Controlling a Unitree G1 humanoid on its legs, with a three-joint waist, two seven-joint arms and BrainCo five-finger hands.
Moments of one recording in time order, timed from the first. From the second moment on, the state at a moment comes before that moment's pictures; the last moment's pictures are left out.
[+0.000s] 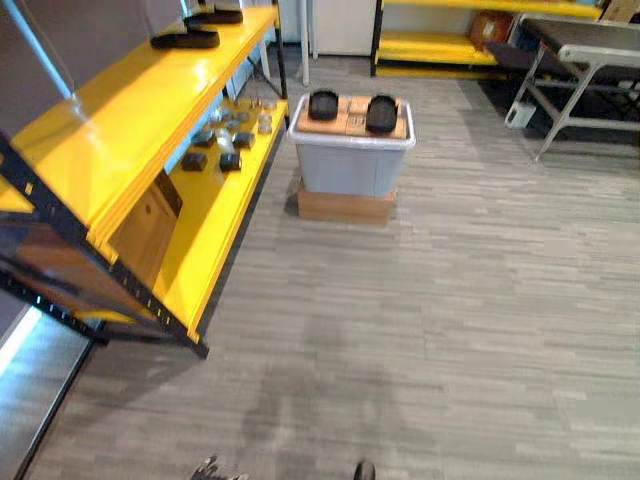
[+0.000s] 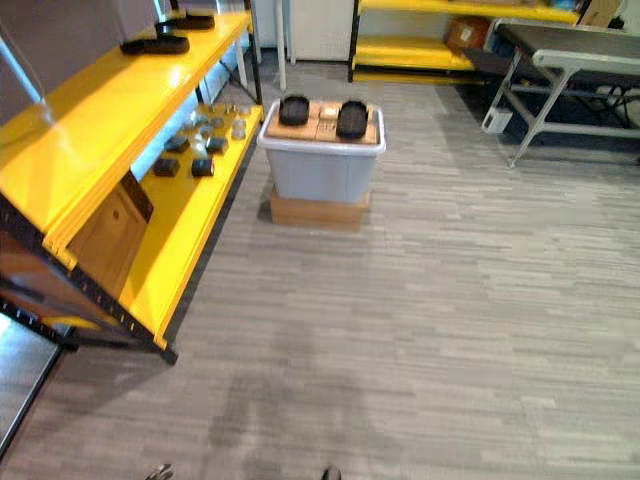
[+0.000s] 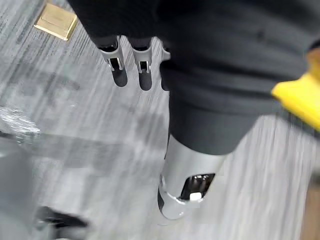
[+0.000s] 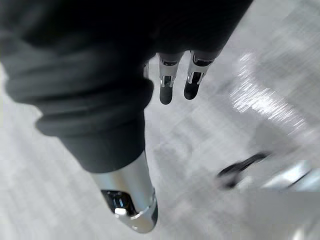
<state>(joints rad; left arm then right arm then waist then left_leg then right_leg) 0.04 0.15 0.45 1.06 0.02 -0.04 -0.01 0.00 -0.10 -0.66 1.09 0.26 -0.02 0.04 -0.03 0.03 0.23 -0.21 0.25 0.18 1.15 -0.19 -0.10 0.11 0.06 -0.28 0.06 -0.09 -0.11</state>
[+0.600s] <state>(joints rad) 0.07 0.11 0.32 1.02 -0.06 -0.04 0.02 -0.04 -0.06 -0.49 1.13 0.15 -0.02 0.02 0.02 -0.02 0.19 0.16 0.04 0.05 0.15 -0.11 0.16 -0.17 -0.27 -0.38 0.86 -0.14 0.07</state>
